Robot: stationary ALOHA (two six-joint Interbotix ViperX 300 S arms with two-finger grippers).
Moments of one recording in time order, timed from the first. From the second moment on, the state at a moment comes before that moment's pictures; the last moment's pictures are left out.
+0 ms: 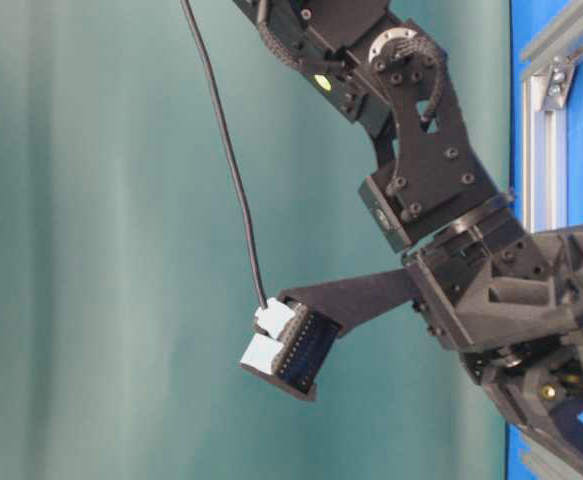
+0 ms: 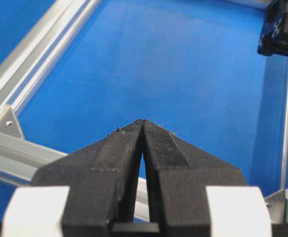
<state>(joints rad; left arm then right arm) 0.23 -0.37 1.35 -0.09 -0.72 -0.01 0.06 0.42 0.32 -0.06 -0.28 0.16</state>
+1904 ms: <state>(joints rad) -0.22 -0.30 1.30 -0.08 -0.64 -0.10 0.06 0.42 0.32 -0.06 -0.28 0.16</state>
